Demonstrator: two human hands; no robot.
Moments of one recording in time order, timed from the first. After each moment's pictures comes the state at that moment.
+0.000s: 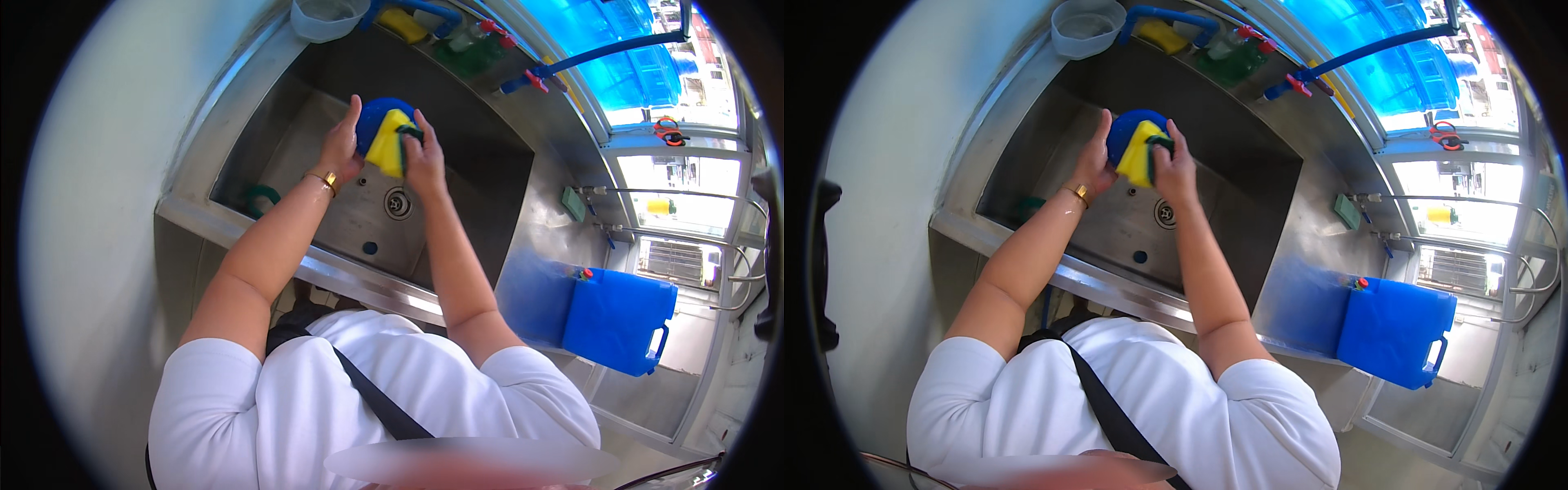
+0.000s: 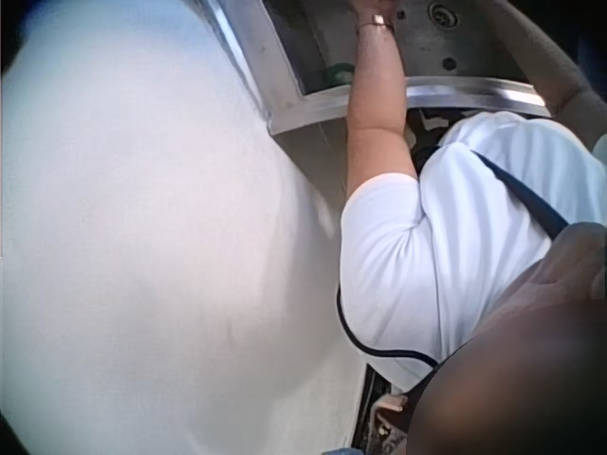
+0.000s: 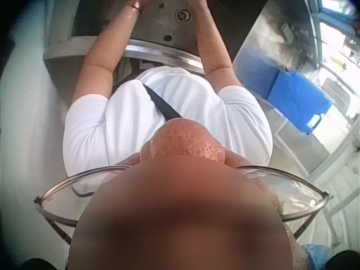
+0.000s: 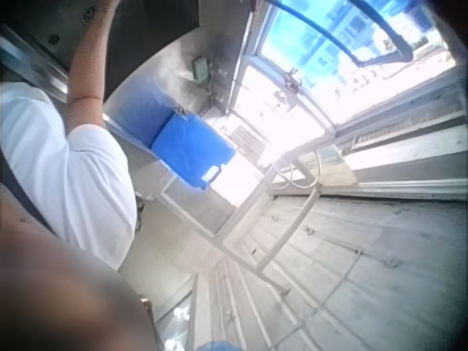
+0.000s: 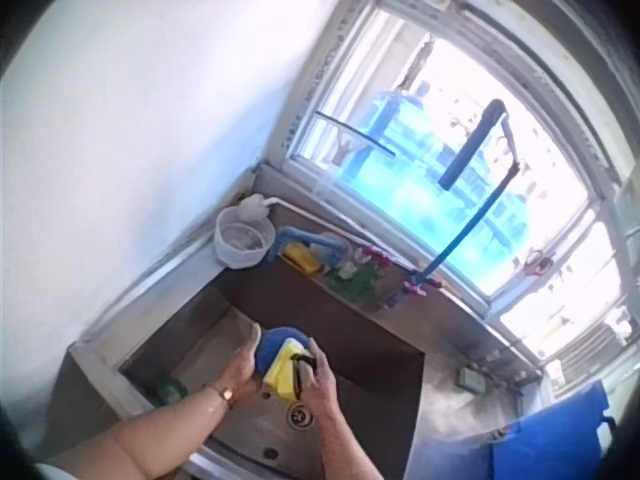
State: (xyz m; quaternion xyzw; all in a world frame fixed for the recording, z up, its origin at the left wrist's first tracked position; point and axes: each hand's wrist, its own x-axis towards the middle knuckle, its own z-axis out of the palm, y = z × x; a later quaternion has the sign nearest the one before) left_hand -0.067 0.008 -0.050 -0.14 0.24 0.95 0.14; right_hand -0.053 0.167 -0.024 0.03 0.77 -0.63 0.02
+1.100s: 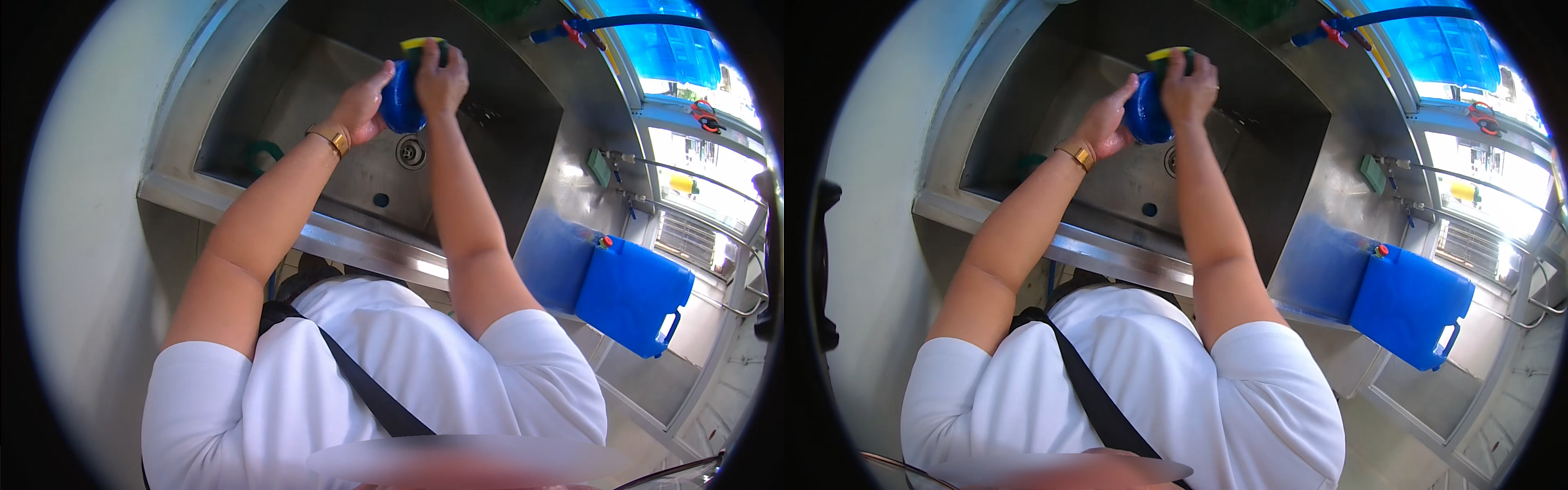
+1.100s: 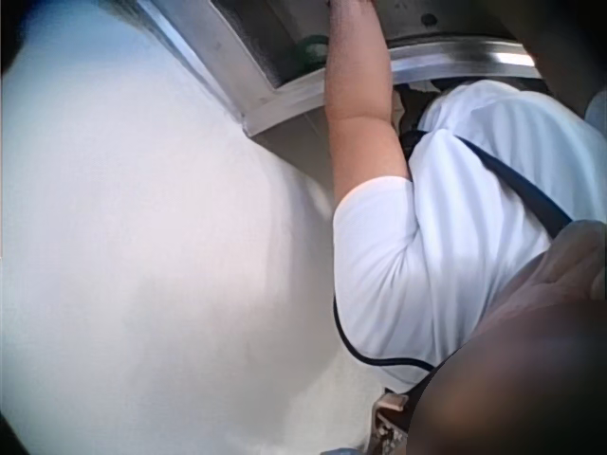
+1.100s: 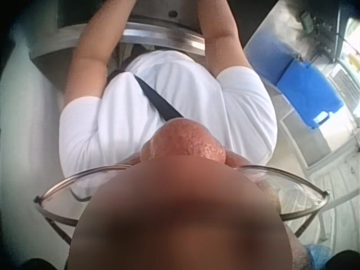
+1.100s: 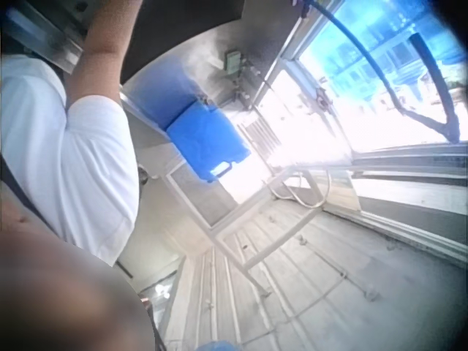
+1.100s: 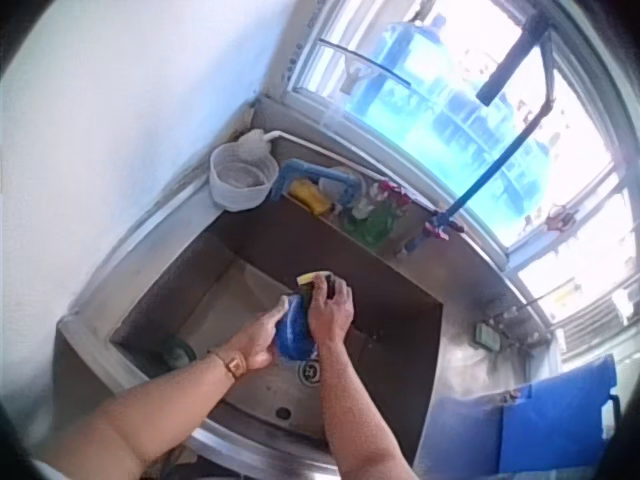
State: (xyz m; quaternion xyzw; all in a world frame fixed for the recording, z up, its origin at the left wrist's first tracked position) left_hand -0.060 0.020 -0.062 -0.12 0.26 0.91 0.29; right_hand -0.111 0.153 -0.046 0.06 0.92 -0.30 -0.26
